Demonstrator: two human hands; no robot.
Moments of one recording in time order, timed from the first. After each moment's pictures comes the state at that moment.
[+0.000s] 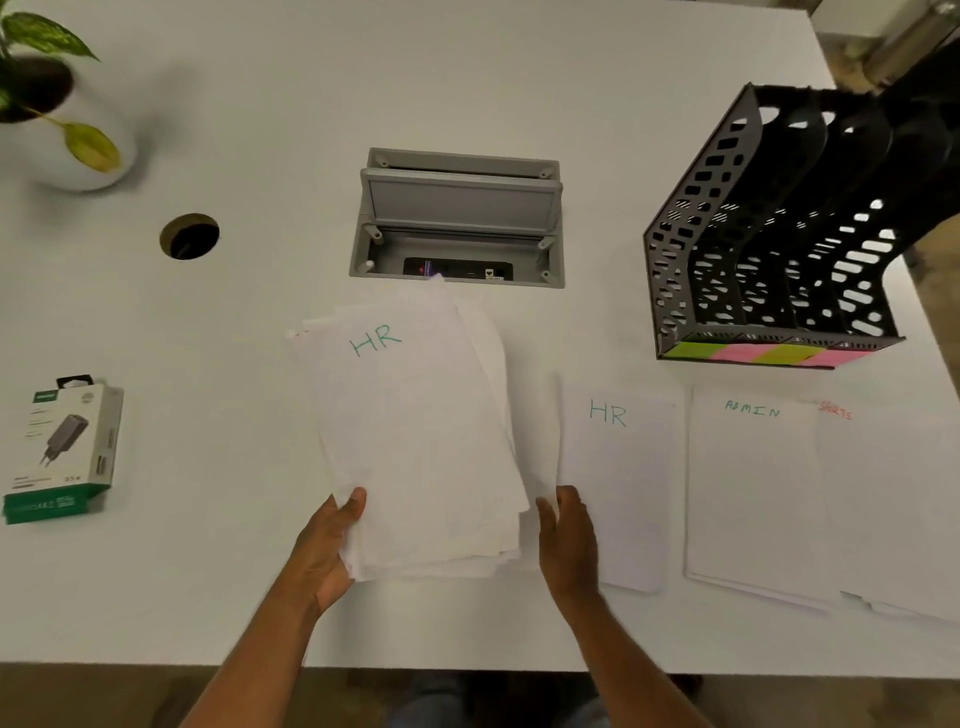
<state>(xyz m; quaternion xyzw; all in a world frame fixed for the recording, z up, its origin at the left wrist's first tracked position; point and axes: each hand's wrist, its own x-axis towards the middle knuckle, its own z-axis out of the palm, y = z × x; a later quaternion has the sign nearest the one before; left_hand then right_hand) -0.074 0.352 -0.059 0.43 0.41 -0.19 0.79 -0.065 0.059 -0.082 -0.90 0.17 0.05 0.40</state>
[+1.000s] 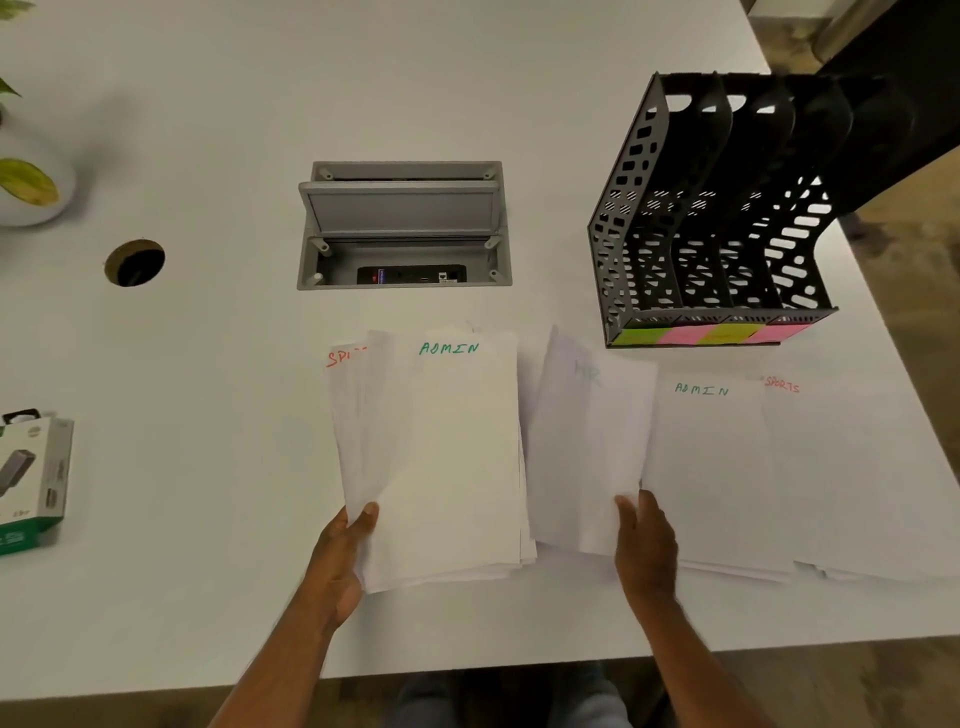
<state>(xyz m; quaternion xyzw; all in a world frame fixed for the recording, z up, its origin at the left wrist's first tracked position) -0.073 0.274 -0.062 0.50 0.43 -0.19 0.73 -0.078 -0.087 -0.071 -0.88 0.30 0.03 0.36</state>
